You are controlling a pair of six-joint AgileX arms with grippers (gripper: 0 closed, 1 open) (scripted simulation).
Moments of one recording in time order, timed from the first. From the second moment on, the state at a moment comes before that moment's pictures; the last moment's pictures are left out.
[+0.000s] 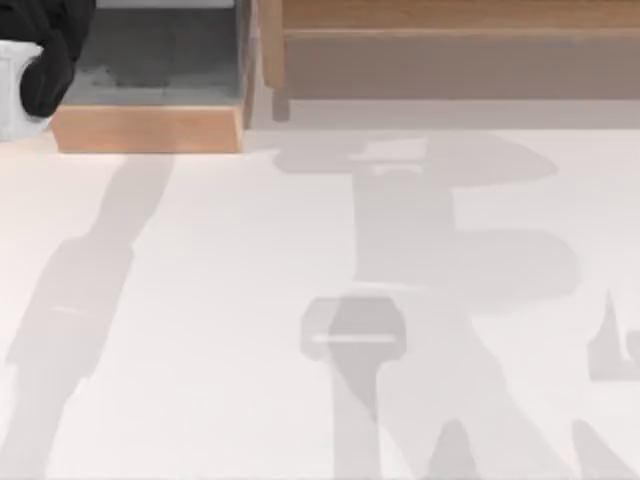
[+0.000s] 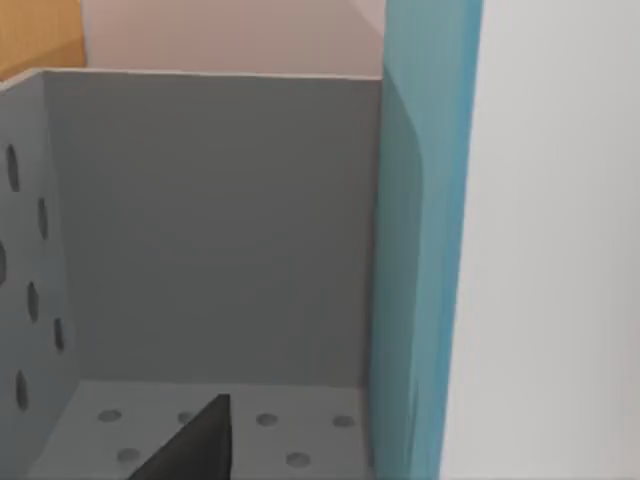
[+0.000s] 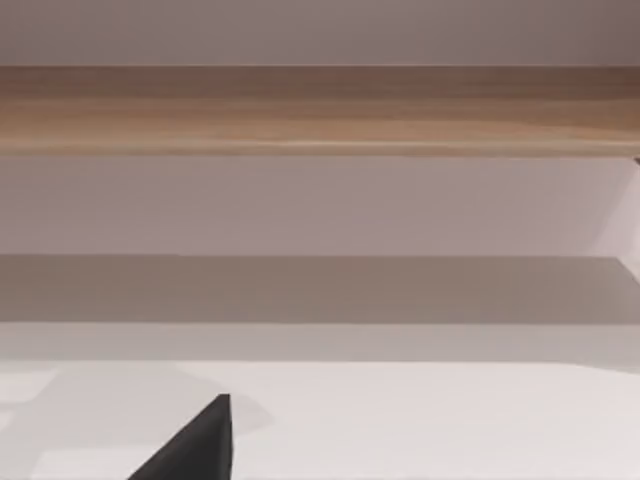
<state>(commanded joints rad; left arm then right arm) -0.20 1.90 1.25 0.65 -0.16 -0.01 0.00 0.00 0.00 0.00 0.00 0.00</state>
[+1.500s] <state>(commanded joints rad) -0.19 2.00 1.39 0.61 -0.15 -0.01 0.00 0.00 0.00 0.00 0.00 0.00</state>
